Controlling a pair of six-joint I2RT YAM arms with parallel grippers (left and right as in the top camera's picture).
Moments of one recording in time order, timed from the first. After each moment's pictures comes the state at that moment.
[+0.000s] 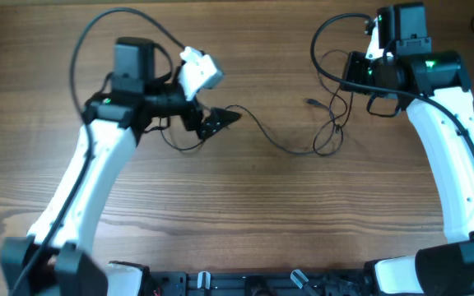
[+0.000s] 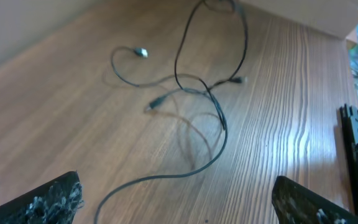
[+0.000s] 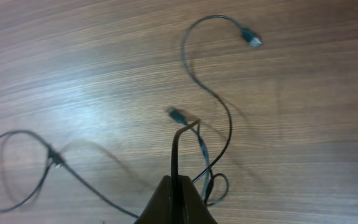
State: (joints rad) left arm -0.20 1.53 1.23 -0.55 0.88 0.55; right arm 0.13 1.59 1.59 -1.02 -0.05 0.29
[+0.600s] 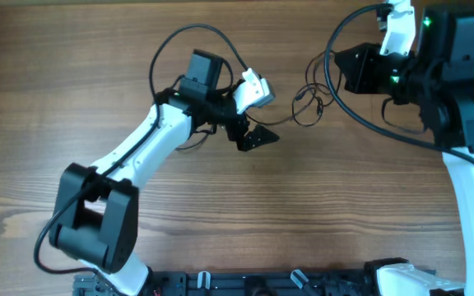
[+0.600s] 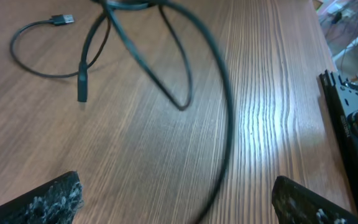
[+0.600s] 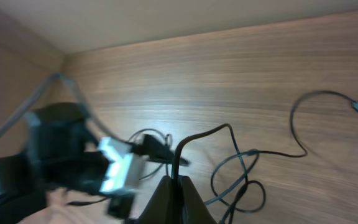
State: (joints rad) left arm -0.41 1.80 1.23 -0.40 0.87 0.55; right arm 0.13 1.38 1.65 -0.96 -0.42 0.26
